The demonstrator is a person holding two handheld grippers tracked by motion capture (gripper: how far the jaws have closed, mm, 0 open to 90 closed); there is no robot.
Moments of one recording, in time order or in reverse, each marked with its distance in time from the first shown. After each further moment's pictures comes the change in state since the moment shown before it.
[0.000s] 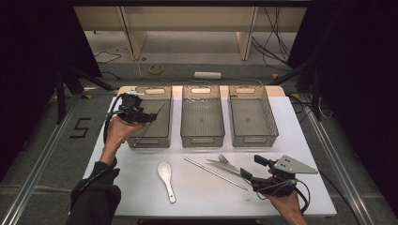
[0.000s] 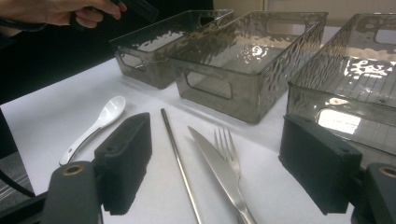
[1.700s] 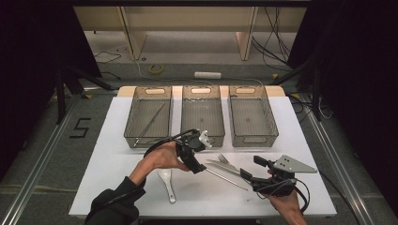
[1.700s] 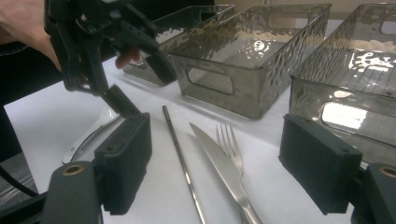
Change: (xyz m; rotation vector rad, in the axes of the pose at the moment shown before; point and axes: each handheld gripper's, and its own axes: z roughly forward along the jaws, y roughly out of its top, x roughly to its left) left arm -0.186 -0.020 0.045 0.335 -0.363 0.712; right arm -0.002 -0.002 0.002 0.013 0.009 0.022
